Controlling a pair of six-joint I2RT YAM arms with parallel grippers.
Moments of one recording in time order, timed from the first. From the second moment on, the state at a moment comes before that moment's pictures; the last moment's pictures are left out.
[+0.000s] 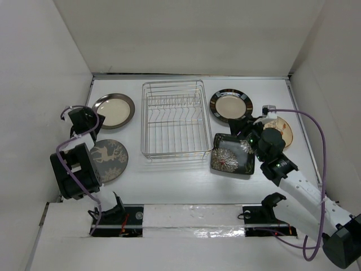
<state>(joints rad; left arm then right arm) 0.36 1.53 0.80 0.15 0.07 -0.80 0.50 0.81 0.57 0.23 0.20 0.51</state>
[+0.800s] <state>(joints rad) 0.44 1.88 1.00 0.21 0.21 -0.77 0.48 0.88 0.57 0.21 0.17 0.51</state>
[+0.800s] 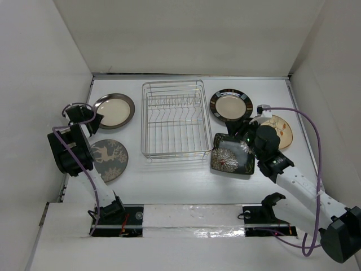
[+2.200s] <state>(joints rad) 0.44 1.41 0.86 0.40 0.20 -0.83 0.49 0.95 0.57 0.28 0.04 0.50</state>
